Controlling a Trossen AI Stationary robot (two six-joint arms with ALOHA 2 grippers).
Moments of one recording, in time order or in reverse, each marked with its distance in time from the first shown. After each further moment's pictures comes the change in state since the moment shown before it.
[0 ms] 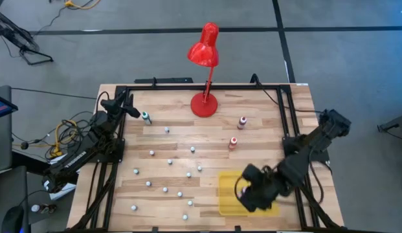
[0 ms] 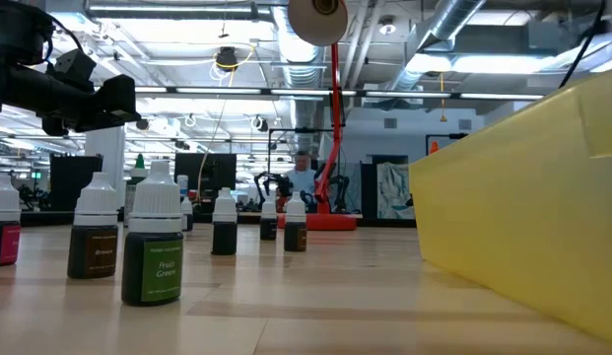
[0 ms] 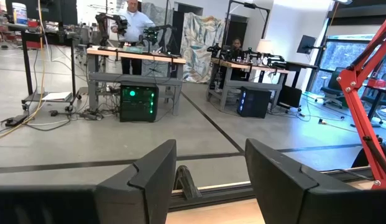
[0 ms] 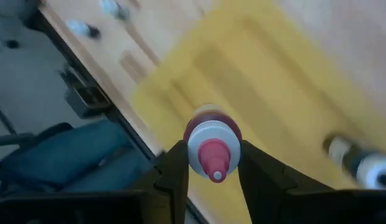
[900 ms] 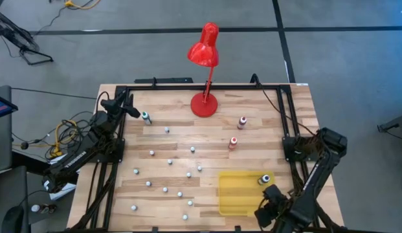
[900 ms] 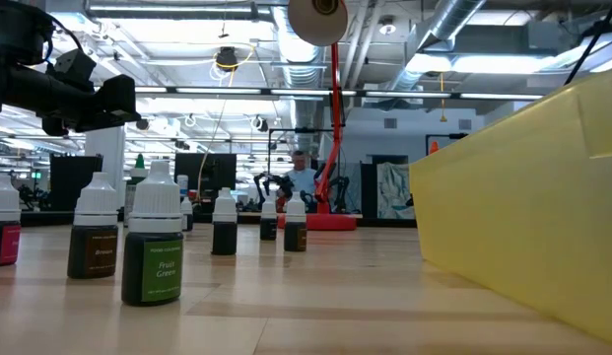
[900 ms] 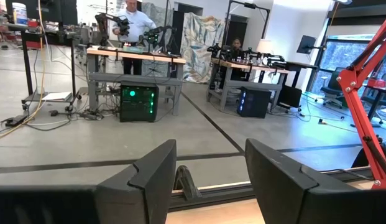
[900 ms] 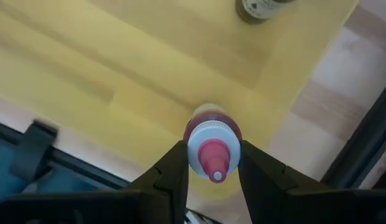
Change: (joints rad) left arm 0.000 0.000 0.000 0.000 0.000 0.000; right arm 0.274 0.227 0.003 -0.183 -0.071 0.629
